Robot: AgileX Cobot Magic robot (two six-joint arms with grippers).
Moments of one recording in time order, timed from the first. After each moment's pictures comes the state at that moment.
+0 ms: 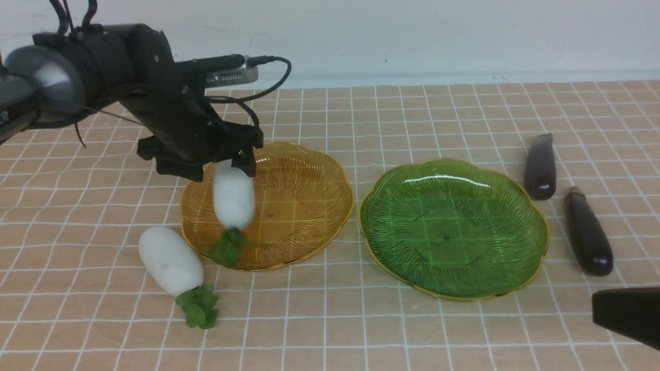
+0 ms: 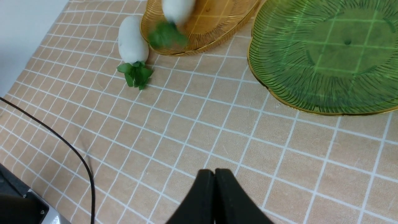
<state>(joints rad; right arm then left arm) -0.03 0.72 -0.67 0.84 1.15 -0.50 -0.20 1.92 -1.60 -0.15 0.90 -0.15</state>
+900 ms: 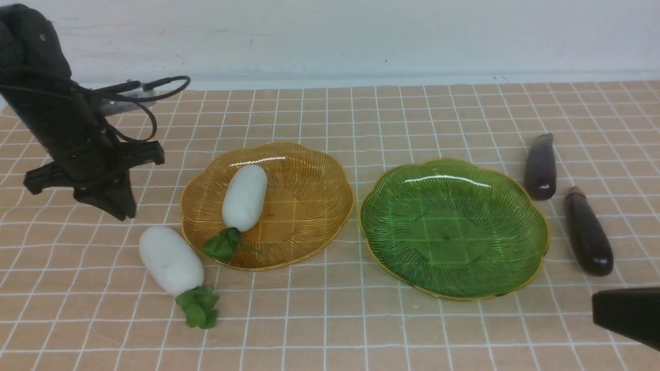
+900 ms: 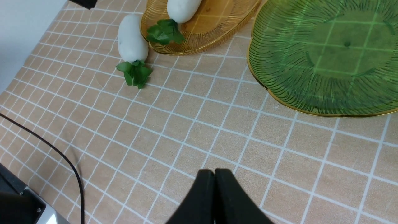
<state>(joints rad) -0.03 0.72 -0.67 0.83 1.15 -0.52 0.05 1.91 -1.57 -0.16 1.21 -0.16</state>
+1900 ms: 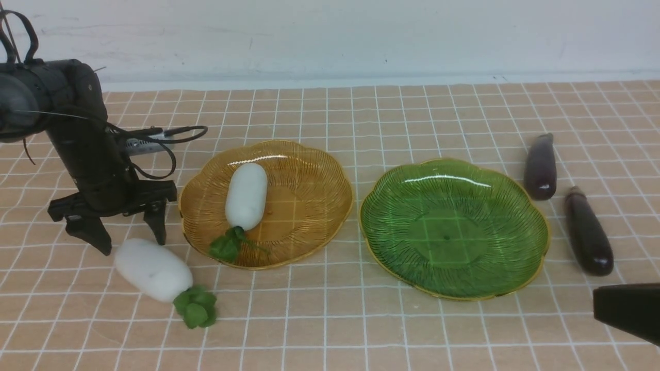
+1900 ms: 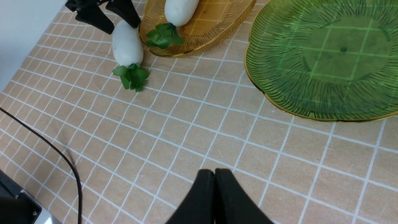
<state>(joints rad) -0.03 0.72 -0.67 0.83 1.13 -0.52 0.04 2.08 -1.59 -0.09 1.18 -0.16</state>
